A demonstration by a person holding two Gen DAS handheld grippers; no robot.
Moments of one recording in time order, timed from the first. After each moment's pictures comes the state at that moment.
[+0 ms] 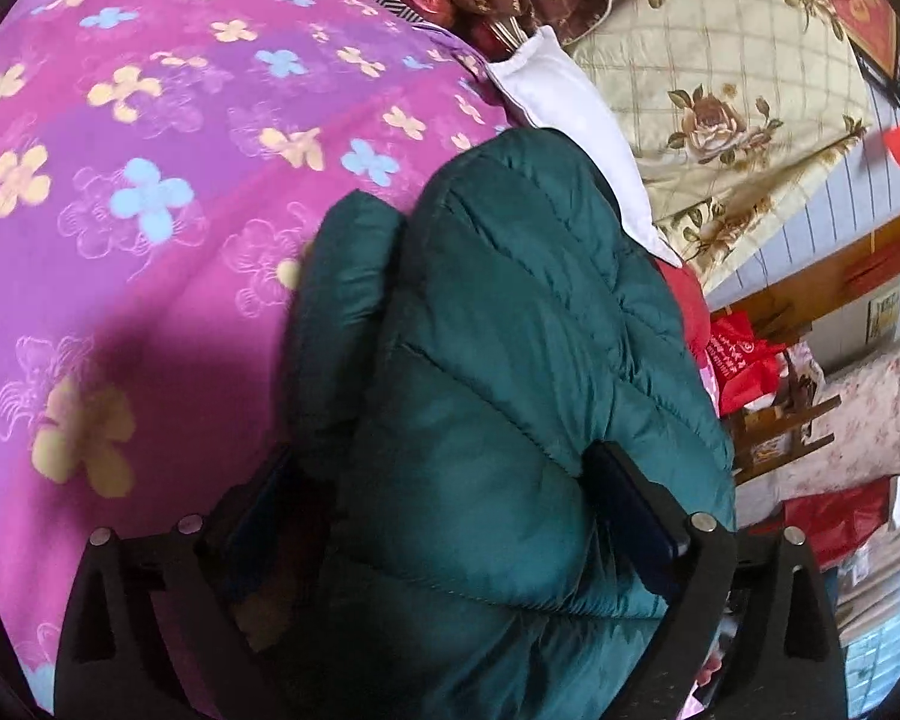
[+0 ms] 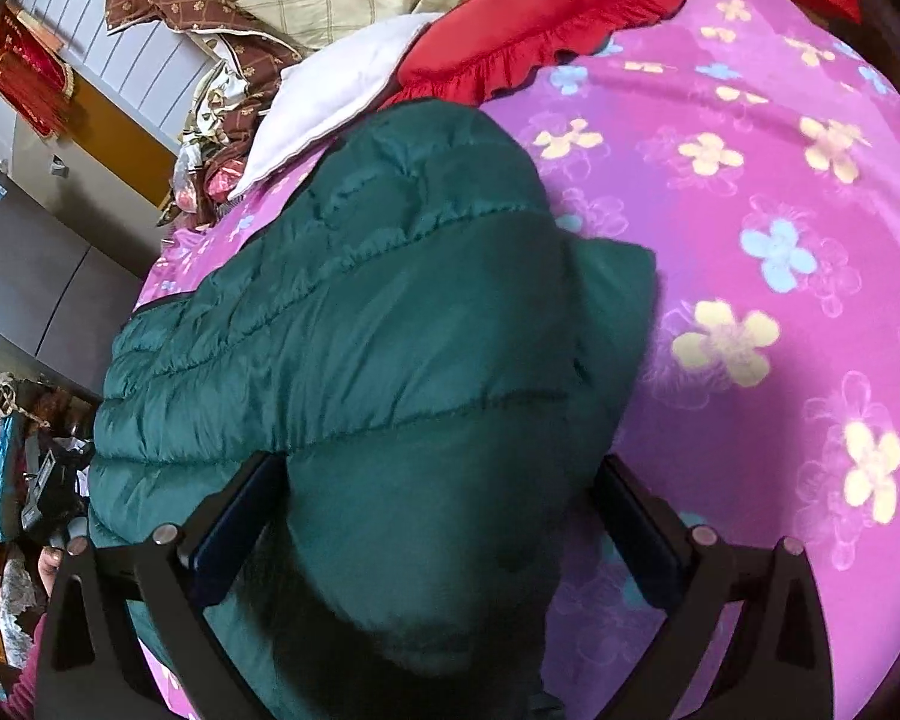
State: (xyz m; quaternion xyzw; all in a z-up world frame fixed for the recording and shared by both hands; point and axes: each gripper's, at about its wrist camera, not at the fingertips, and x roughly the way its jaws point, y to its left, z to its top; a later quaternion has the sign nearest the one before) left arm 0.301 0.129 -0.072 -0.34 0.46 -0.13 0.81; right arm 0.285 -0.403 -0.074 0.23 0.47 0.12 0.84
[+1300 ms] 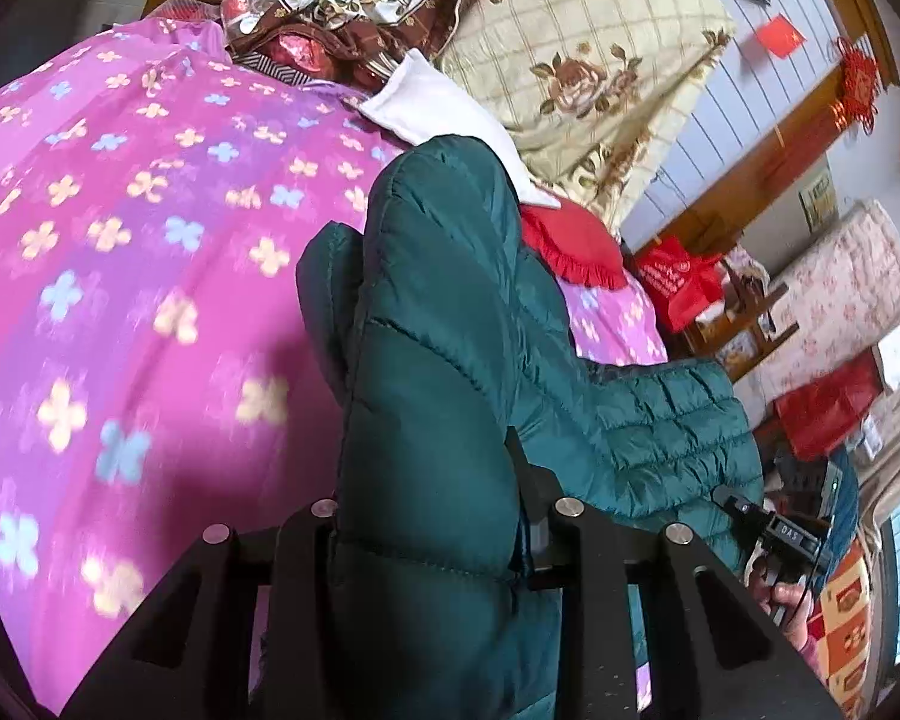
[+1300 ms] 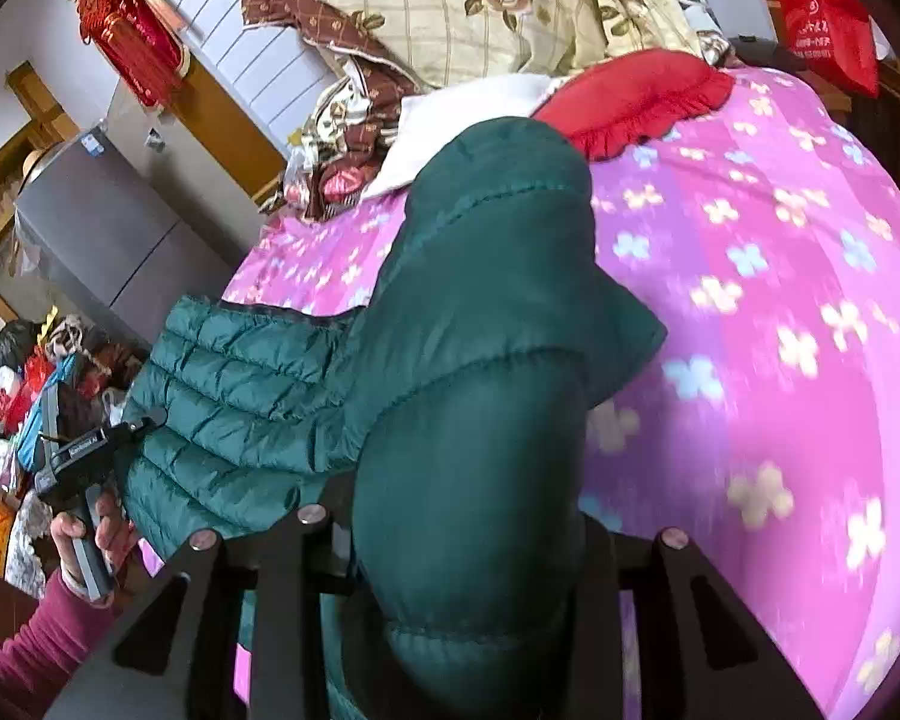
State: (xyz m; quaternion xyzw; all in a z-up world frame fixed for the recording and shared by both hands) left arm 0.142 0.114 0.034 -0.24 0.43 -0.20 0.85; right arm 0.114 -0.367 0.029 0.20 0.41 0.19 0.87
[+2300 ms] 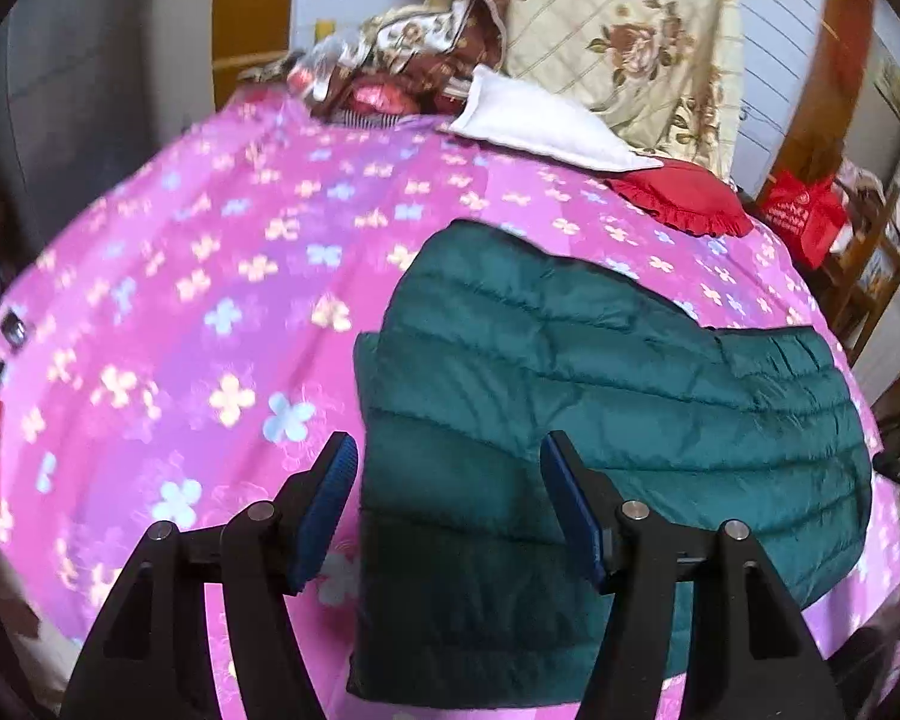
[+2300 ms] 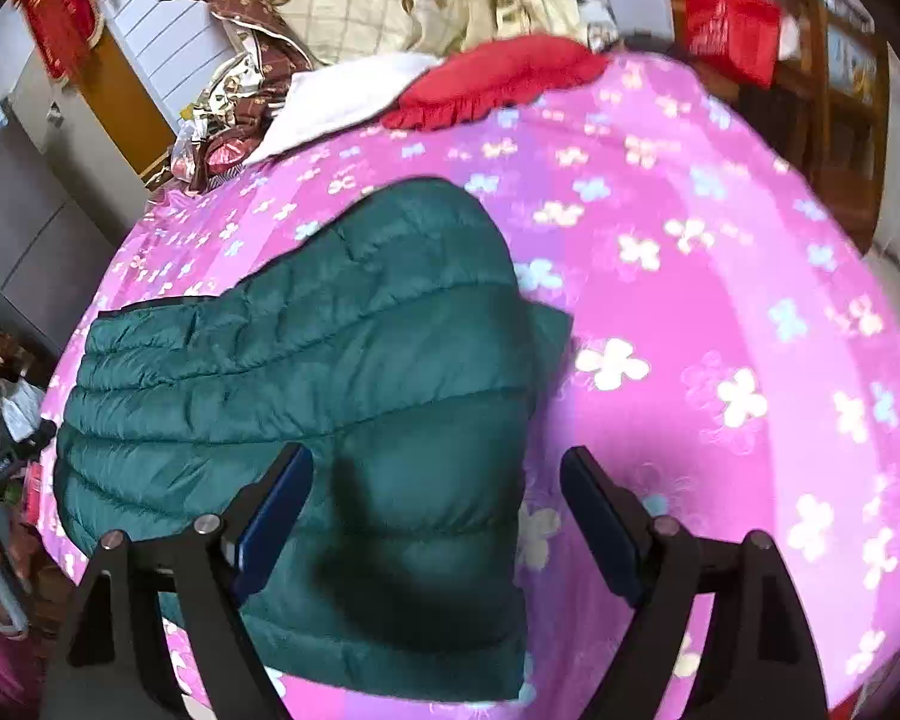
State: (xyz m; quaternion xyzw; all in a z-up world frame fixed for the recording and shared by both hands) left arm 0.079 0.085 0.041 -0.06 0.41 -0.03 0.91; right arm 0.055 -0.375 0.010 0.13 0.45 0.03 0.88
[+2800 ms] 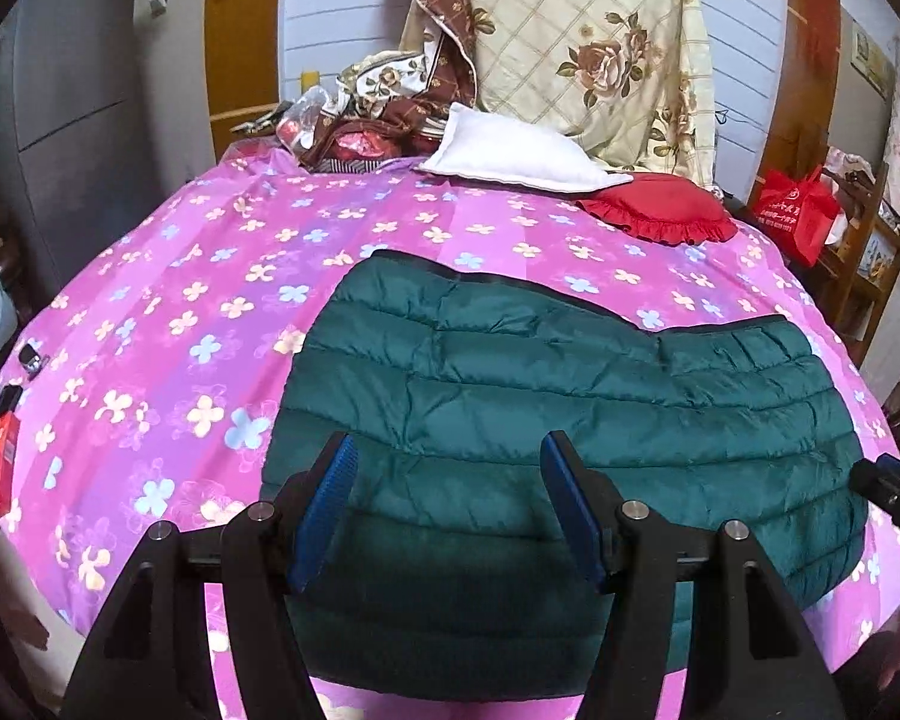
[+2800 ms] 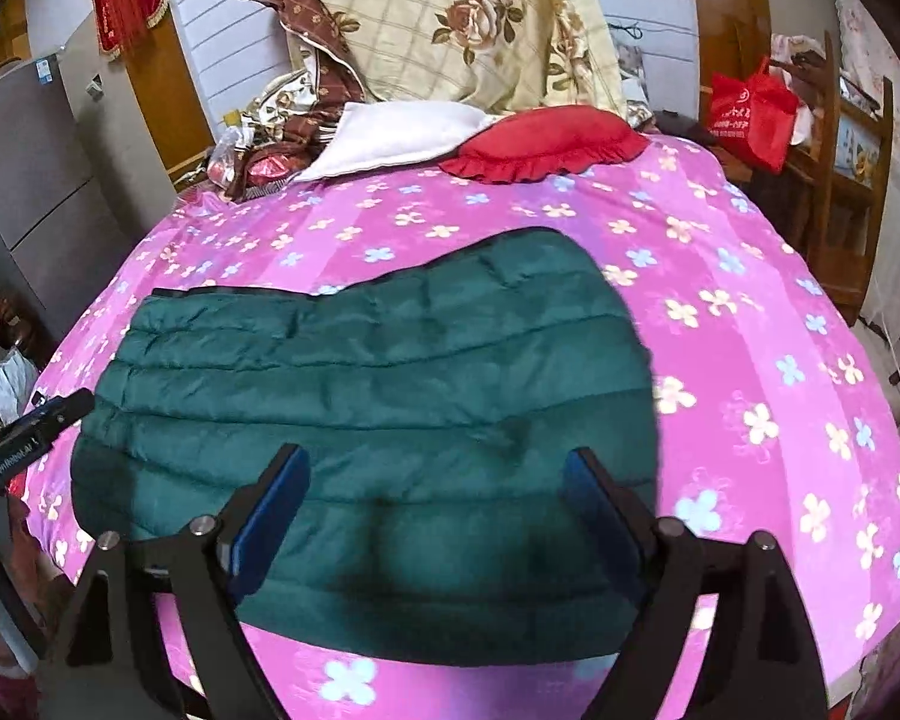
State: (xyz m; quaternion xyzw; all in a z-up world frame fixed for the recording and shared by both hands) left arm 0.054 0.019 0.052 -0.03 0.37 -0.02 0.93; right arm 0.022 -0.285 0.043 0.08 0.39 0.03 0.92
